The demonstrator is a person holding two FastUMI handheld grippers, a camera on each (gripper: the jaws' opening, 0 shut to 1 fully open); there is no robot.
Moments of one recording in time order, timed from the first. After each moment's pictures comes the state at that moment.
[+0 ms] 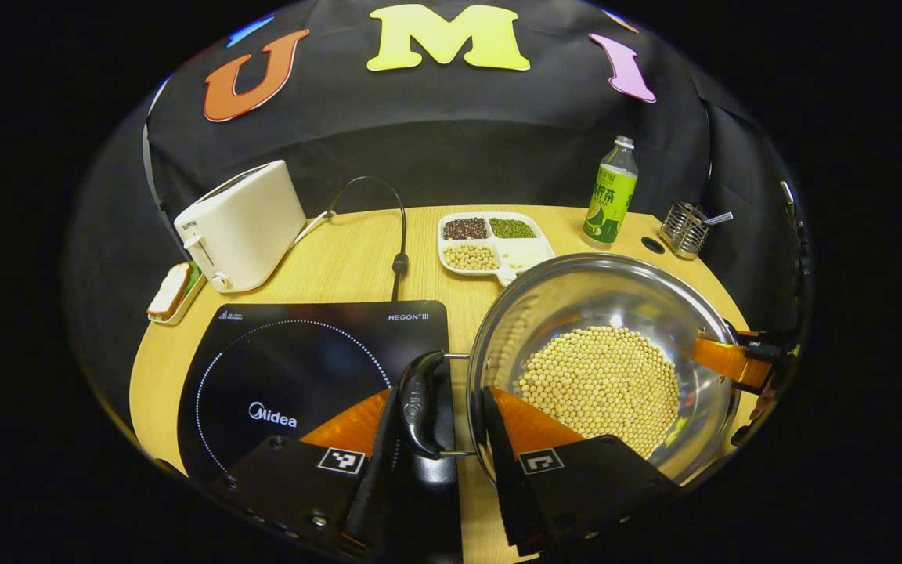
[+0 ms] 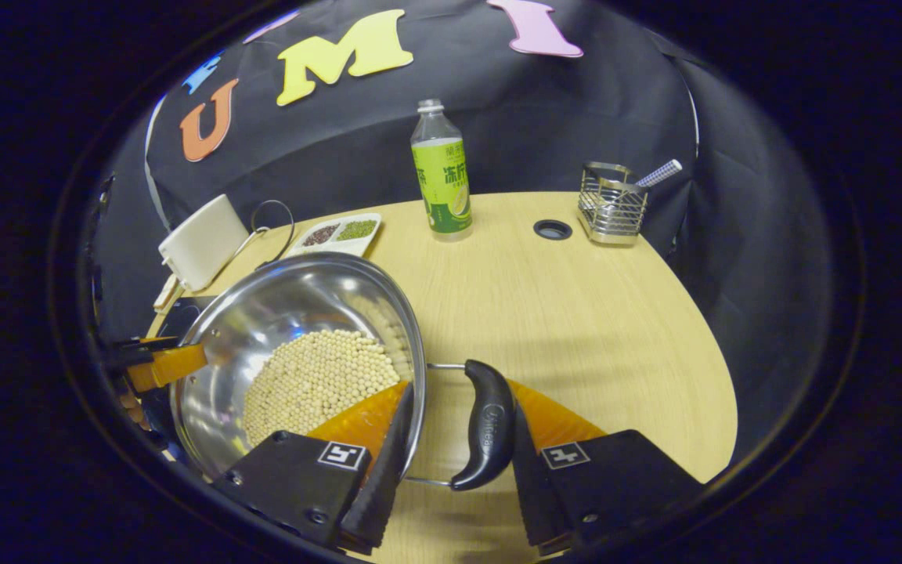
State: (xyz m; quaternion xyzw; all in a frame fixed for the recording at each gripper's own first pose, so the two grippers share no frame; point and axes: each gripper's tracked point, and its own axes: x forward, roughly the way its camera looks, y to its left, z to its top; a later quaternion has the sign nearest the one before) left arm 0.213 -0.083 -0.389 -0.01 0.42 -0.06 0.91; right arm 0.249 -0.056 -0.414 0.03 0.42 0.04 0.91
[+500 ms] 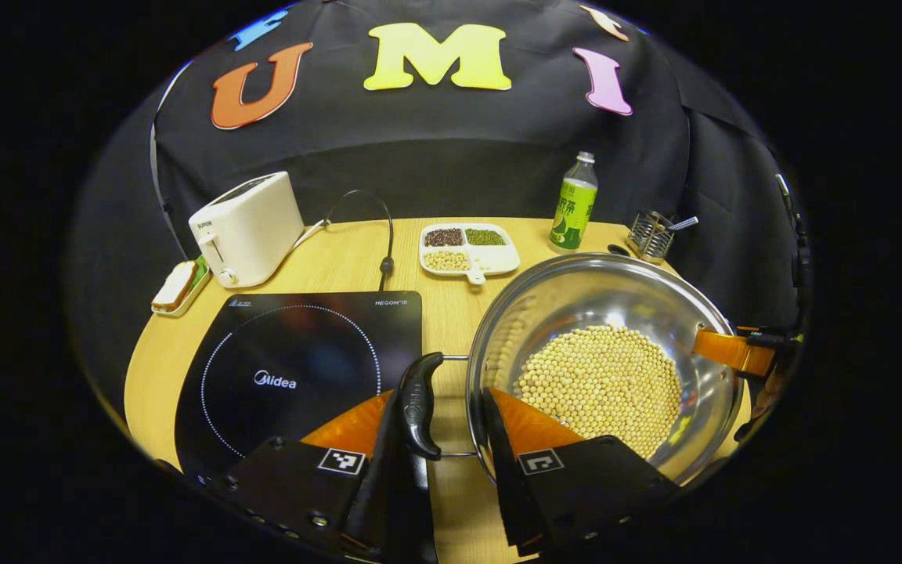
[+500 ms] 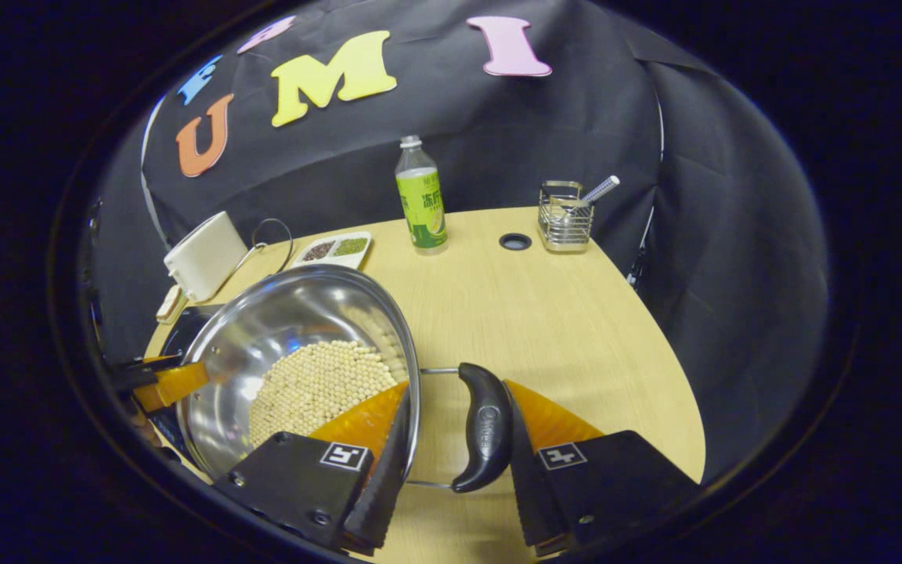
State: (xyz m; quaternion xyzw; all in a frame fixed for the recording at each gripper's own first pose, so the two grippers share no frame) left arm 0.167 -0.096 -0.350 -0.03 0.39 -0.07 0.92; right arm 0.192 -0.074 -0.360 0.04 0.40 0.01 0.91
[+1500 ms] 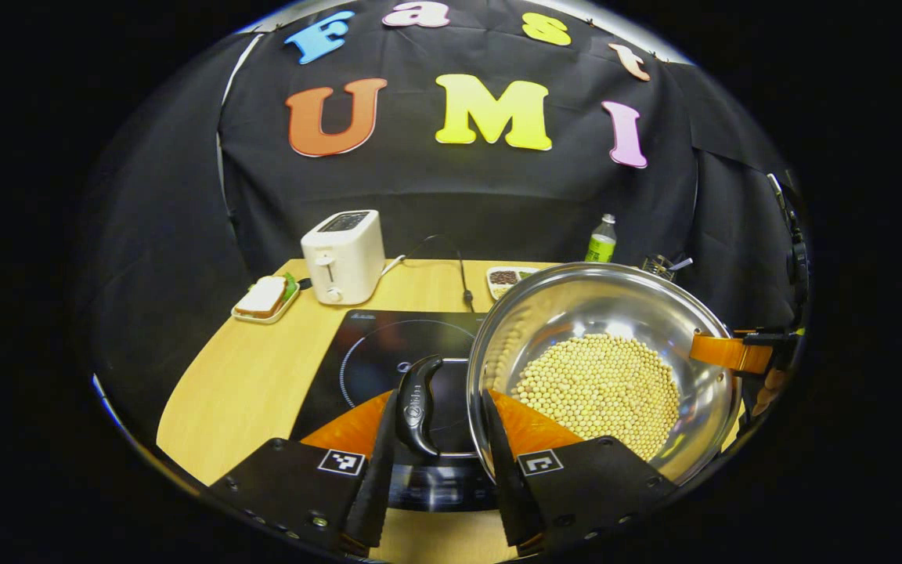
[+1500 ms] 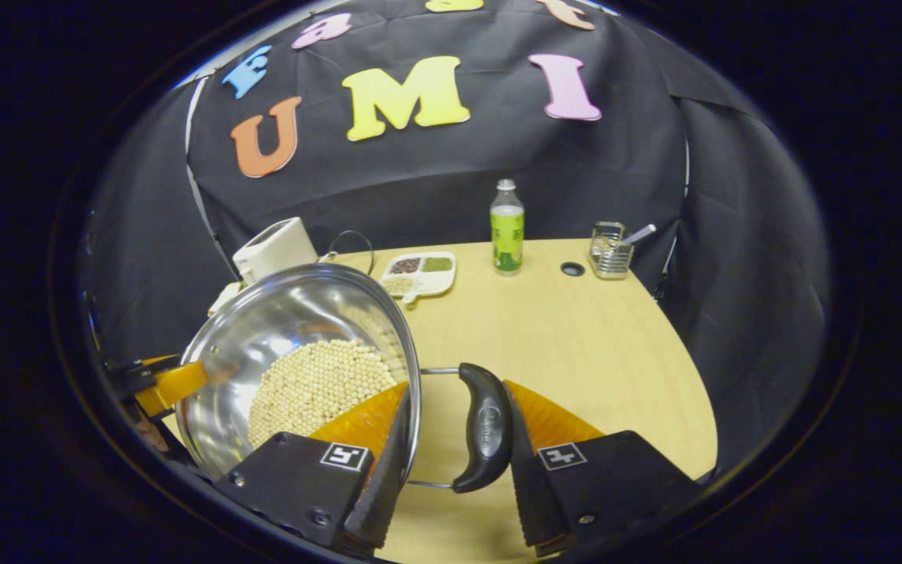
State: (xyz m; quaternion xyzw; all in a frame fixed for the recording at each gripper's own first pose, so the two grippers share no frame) left arm 0.093 0.043 -0.283 -0.04 0.33 -0.01 0.94; right arm 0.130 0.068 -0.294 0.02 0.37 0.07 0.92
